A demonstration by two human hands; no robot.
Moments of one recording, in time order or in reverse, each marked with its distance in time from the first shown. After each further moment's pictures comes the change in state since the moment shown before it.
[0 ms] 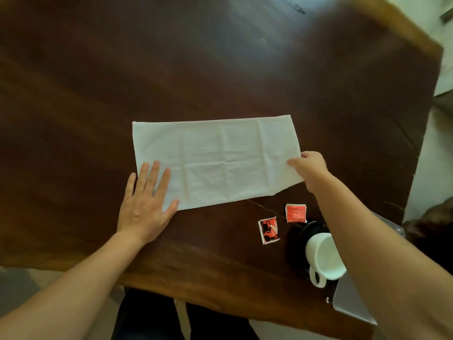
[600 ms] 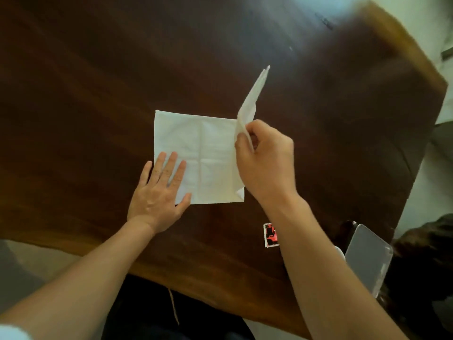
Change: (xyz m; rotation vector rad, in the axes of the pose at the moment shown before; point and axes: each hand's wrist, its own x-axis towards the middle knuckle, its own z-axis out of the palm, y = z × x) left_hand -0.001 -0.002 0.014 -0.055 0.102 0.003; right_hand -0.188 -0.108 0.061 -0.179 0.096 -0.865
